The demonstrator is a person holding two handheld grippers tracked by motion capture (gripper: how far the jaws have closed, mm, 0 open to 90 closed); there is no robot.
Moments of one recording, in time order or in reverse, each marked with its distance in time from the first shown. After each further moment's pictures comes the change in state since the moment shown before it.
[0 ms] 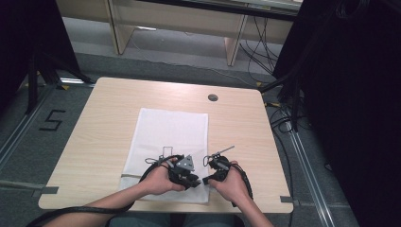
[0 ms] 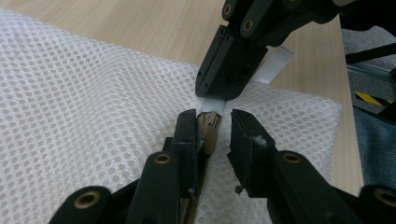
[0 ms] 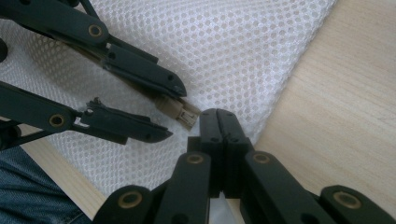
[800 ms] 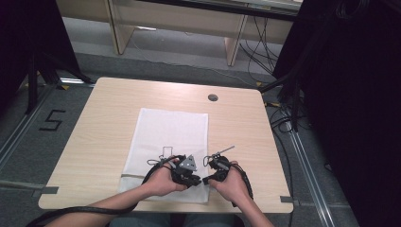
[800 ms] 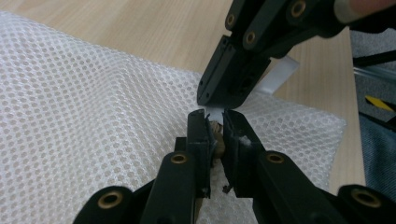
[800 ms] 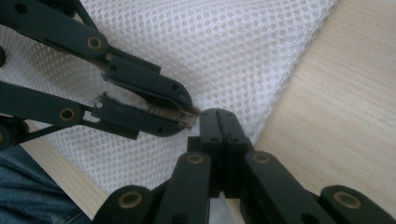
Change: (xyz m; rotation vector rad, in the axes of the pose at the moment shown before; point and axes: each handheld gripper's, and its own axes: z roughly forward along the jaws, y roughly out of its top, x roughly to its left) left arm -0.004 0.006 0.001 0.001 0.029 -0.032; right arm 0.000 0.000 0.000 0.002 0.003 -0.003
